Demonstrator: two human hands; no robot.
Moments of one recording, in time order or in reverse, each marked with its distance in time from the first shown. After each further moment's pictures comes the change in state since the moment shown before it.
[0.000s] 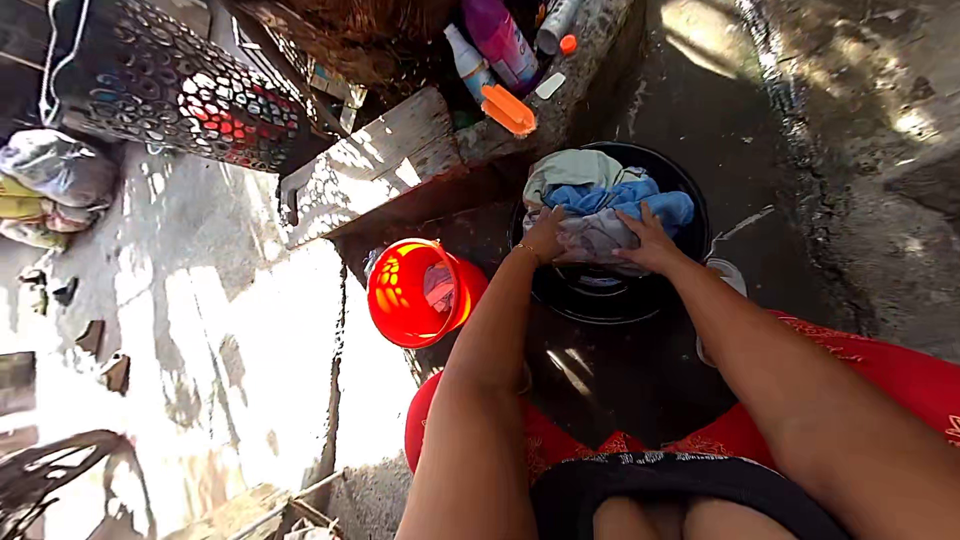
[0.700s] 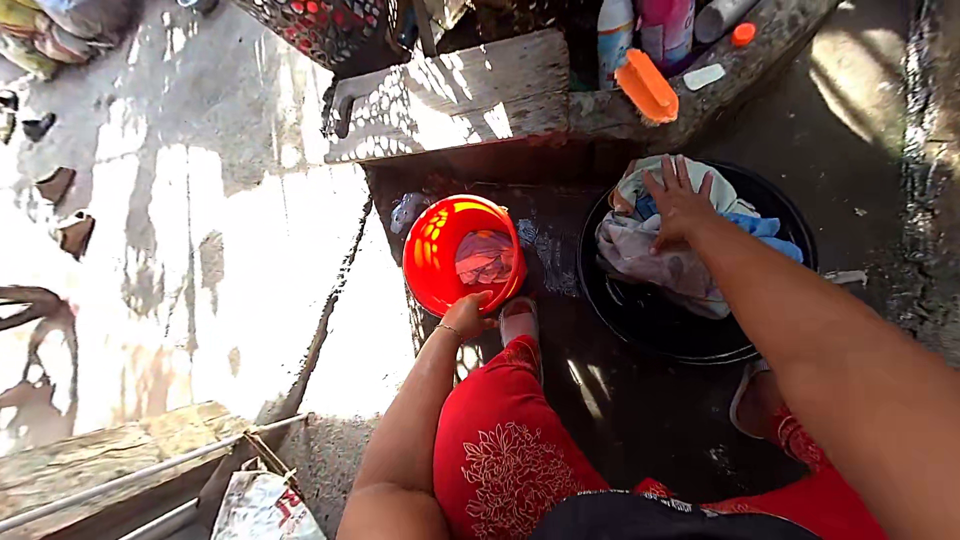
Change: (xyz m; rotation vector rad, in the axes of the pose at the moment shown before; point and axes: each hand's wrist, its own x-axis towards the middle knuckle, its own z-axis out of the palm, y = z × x) left_hand -0.198 -0.232 0.013 -0.161 -0.063 -0.439; right_hand 0.121 -0.137 0.029 -0.704 -0.185 -0.197
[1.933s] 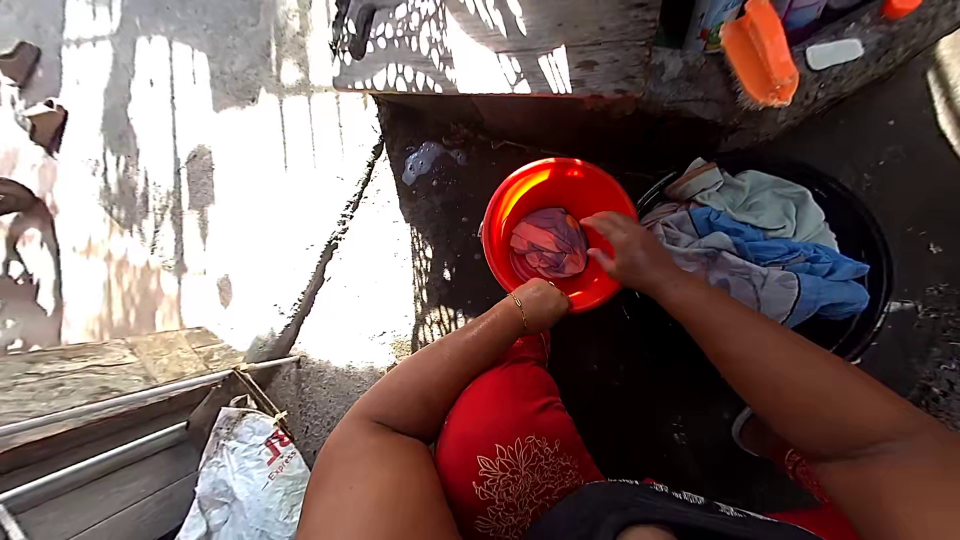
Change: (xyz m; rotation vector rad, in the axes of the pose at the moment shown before) left_hand 0.005 0.081 -0.004 0.546 -0.265 0.466; right_hand -0.027 -0.148 0.039 0.338 0.102 -0.486
